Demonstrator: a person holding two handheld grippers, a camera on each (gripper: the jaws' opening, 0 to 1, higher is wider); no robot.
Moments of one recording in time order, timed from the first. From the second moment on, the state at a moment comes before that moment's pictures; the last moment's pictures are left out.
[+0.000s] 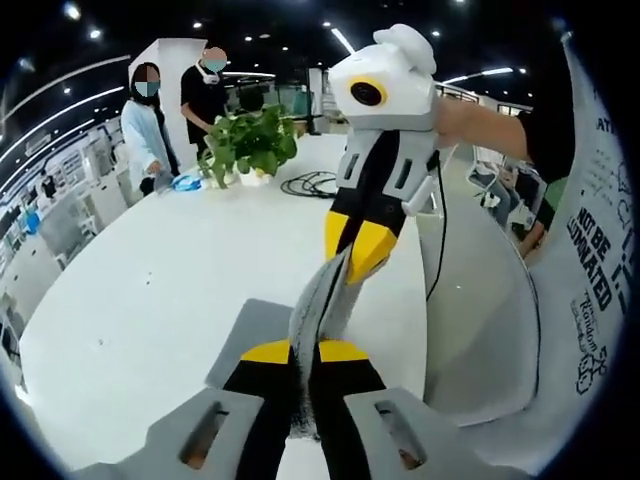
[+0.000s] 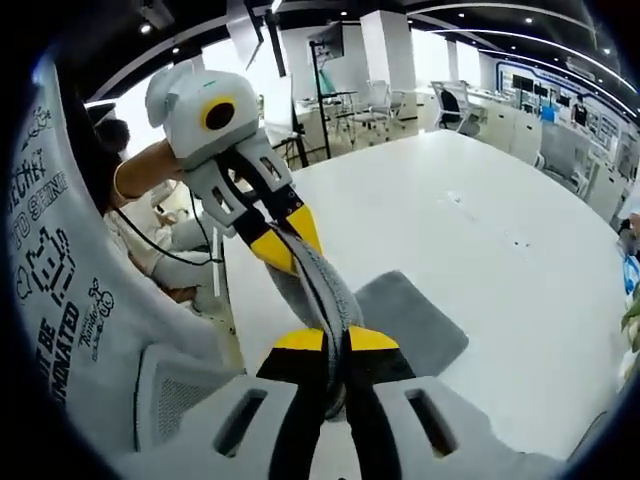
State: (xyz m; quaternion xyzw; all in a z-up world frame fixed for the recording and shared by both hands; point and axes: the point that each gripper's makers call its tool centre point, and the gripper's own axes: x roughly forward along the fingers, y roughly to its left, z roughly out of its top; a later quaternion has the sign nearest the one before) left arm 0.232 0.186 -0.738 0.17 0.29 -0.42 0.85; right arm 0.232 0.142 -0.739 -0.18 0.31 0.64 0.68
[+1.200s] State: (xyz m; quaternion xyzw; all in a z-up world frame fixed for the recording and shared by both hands) left arm 0.318 0.220 -0.858 0.19 0.36 -0.45 0.80; right arm 0.320 0.175 -0.852 -0.23 0.40 0.62 0.63
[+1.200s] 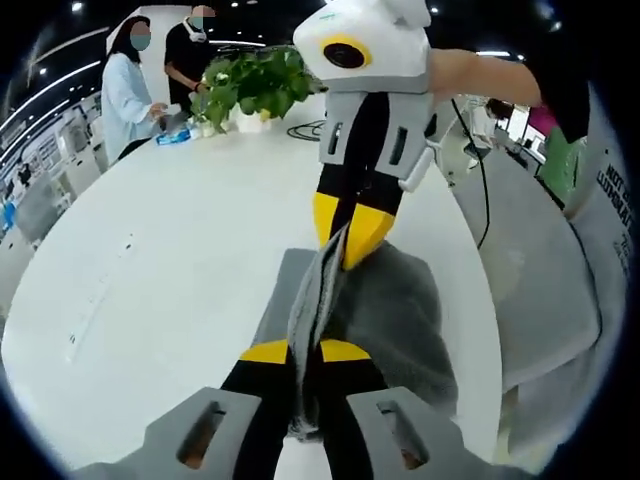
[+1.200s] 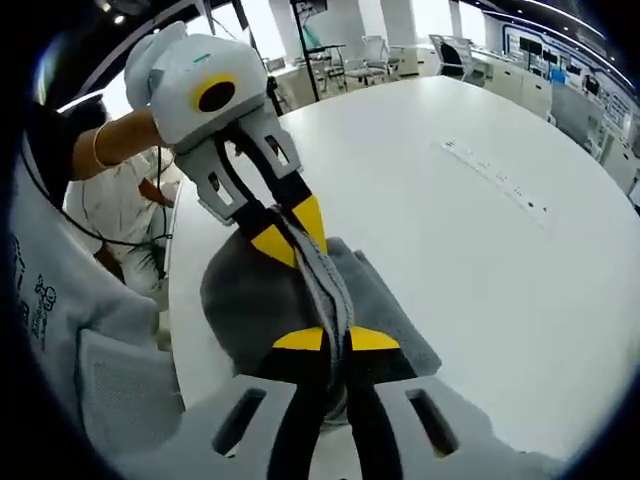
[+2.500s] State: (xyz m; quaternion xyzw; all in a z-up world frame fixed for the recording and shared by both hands) left arm 0.340 0.273 -0.887 0.08 0.38 -0.35 0.85; right arm 0.365 0.150 -0.860 -0.05 0.41 0.59 0.70
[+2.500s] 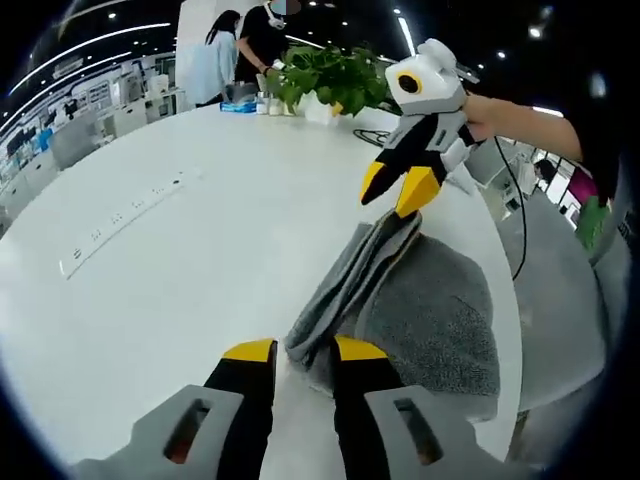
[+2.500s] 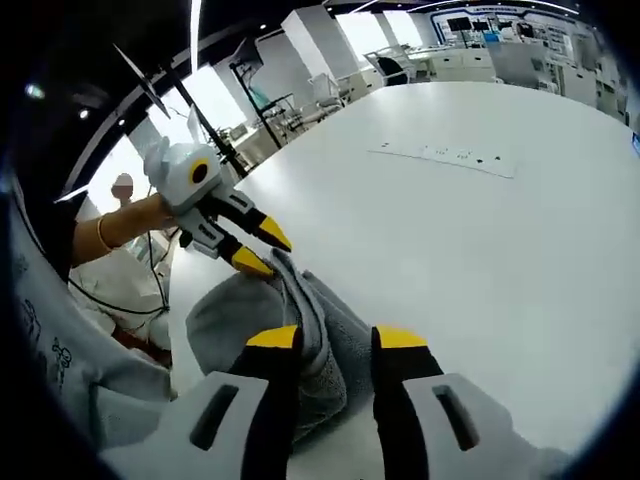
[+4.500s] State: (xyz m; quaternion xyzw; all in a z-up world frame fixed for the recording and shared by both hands) left arm 0.313 0.274 -0.821 0.02 0.31 -0.26 0.91; right arm 0.346 0.130 -0.828 -0.05 0.35 0.56 0.75
